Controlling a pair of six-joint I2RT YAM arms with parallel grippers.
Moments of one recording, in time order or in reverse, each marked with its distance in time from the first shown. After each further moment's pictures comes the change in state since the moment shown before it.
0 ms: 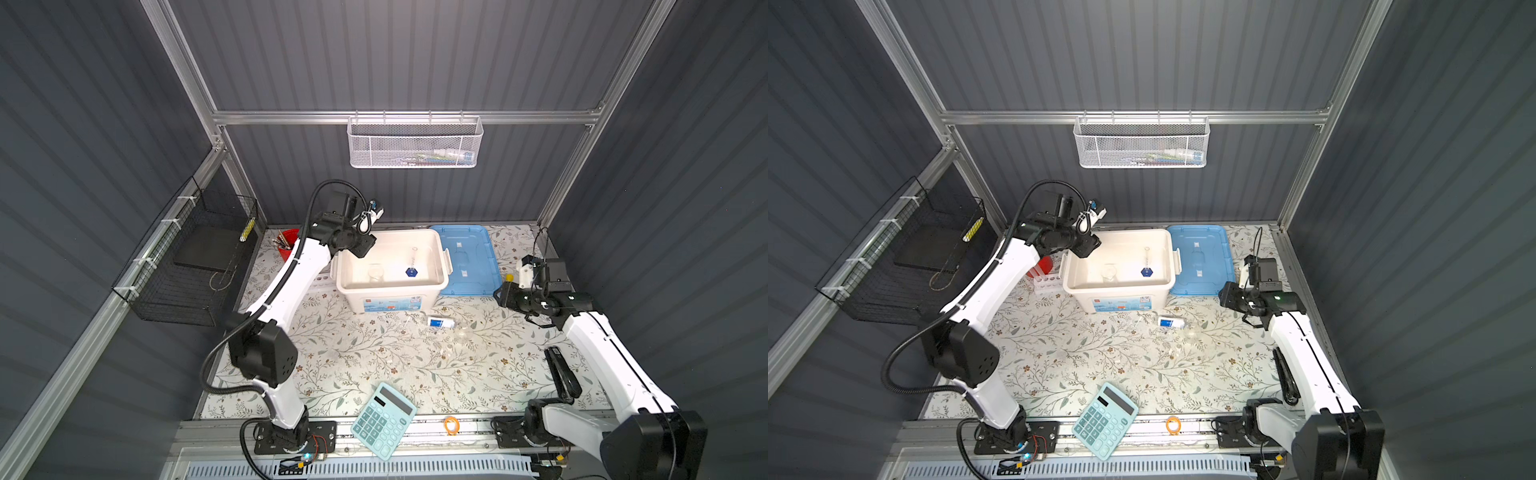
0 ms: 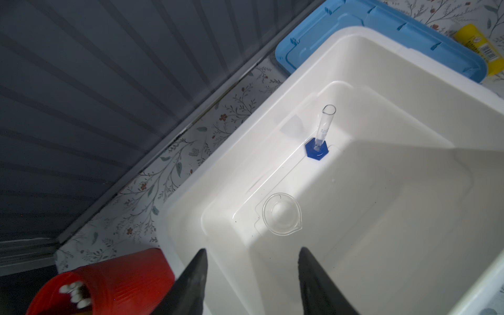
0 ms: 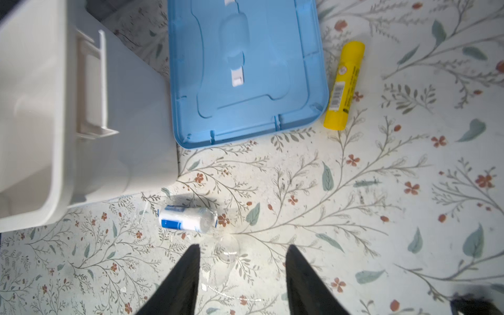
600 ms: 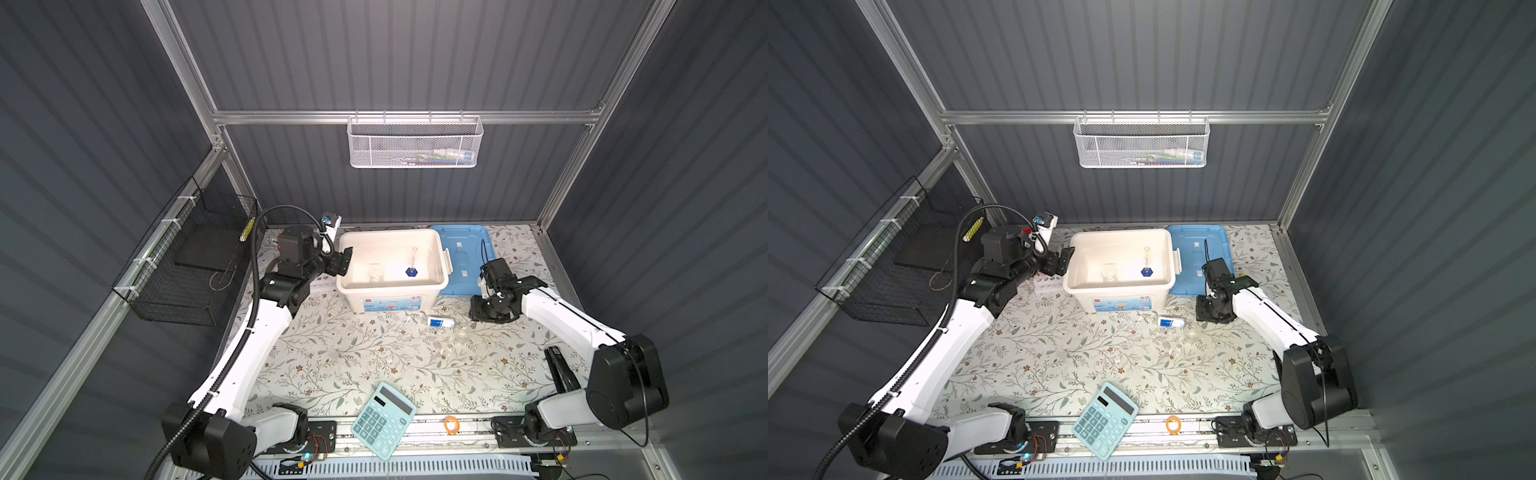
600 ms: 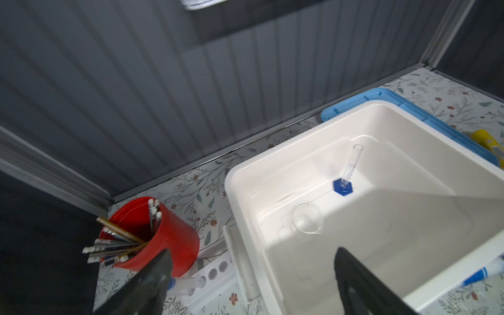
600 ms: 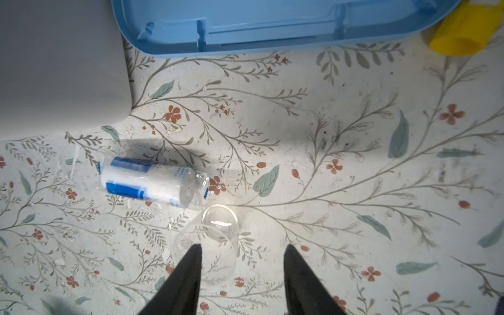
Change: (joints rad) left arm 0.132 -0.490 -0.576 0.394 -0.053 -0.192; right arm 0.272 0.313 0.057 -0.050 0.137 0.031
